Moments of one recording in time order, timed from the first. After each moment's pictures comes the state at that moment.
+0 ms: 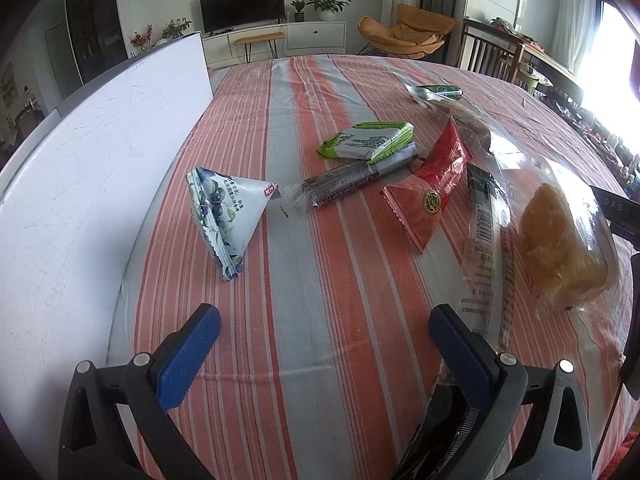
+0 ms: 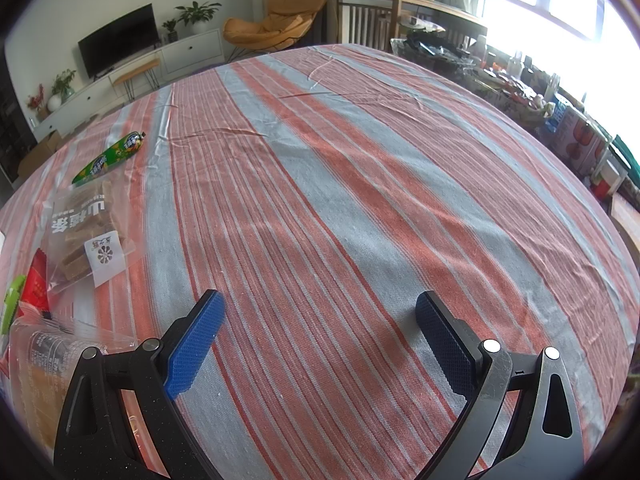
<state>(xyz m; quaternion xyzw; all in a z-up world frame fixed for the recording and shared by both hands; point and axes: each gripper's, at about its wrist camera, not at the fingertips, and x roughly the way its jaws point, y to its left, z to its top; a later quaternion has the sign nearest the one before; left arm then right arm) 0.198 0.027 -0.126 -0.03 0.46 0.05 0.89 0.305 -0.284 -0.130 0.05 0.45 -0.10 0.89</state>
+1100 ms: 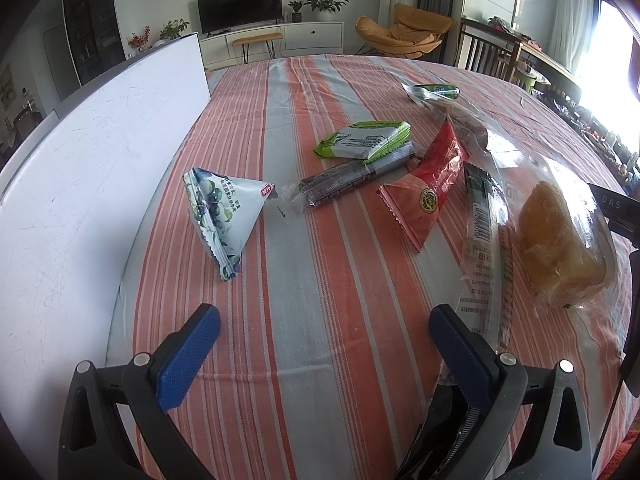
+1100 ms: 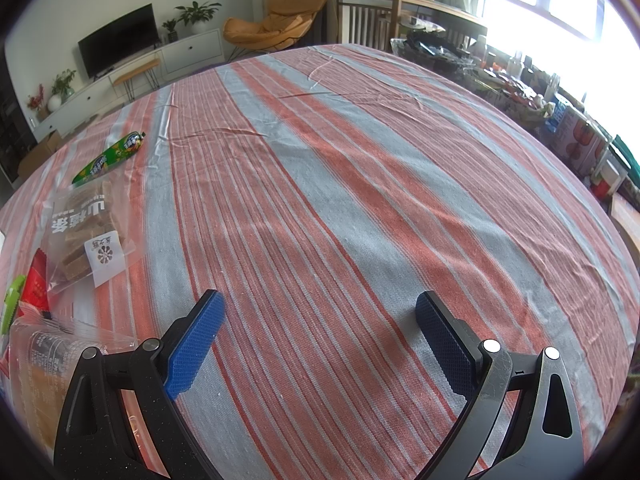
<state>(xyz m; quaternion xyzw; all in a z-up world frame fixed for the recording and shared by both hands) 0.198 0.026 -0.128 -0.03 0.46 0.04 0.89 0.305 -0.284 -0.130 0.05 0.45 -0.10 0.89</state>
